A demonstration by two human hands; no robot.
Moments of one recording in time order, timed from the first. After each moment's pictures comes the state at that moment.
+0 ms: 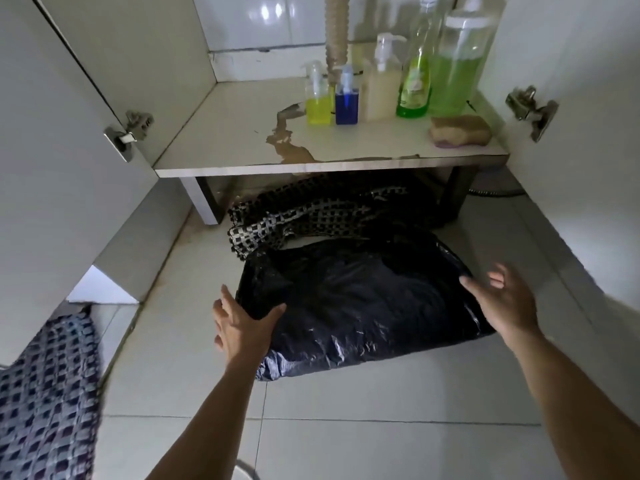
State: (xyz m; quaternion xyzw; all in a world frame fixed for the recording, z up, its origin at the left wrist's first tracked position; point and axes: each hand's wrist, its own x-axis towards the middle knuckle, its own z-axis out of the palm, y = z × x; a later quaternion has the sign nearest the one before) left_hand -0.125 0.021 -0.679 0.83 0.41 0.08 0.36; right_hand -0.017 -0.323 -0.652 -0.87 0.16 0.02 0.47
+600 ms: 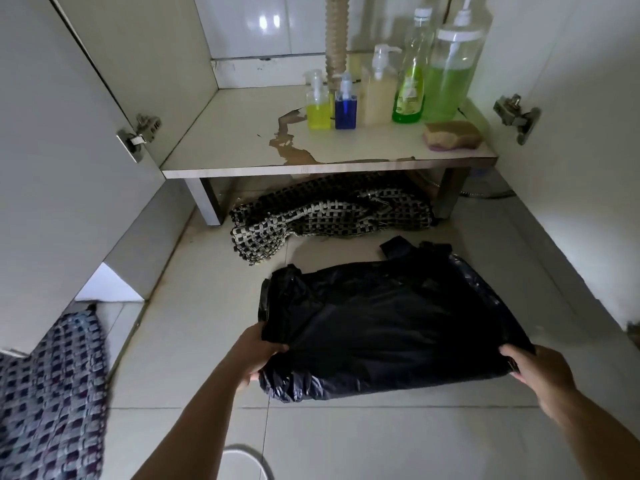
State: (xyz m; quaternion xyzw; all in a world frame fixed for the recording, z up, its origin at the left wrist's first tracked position) left_hand -0.157 0.037 -0.687 0.73 0.33 -0.17 0.58; right_hand -0.100 -0.377 -0.690 -0.77 0.34 0.10 0.53
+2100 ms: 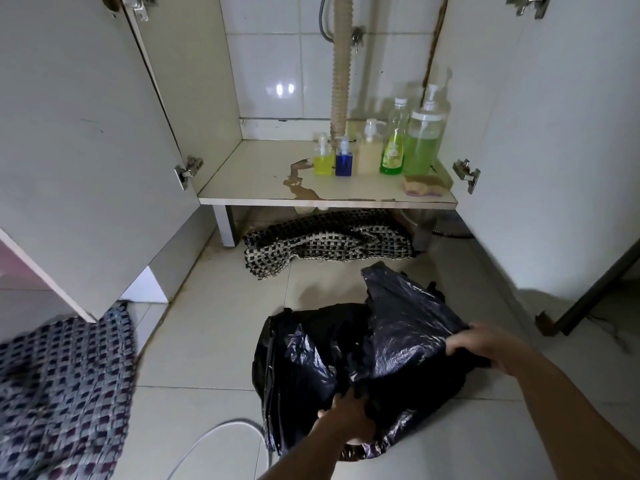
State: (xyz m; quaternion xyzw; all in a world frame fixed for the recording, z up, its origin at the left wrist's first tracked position) left_hand -0.234 -0.139 -0.697 0.93 0.02 -0.34 0.17; right_hand -0.143 -0.339 -0.560 -0.89 0.14 0.26 0.36
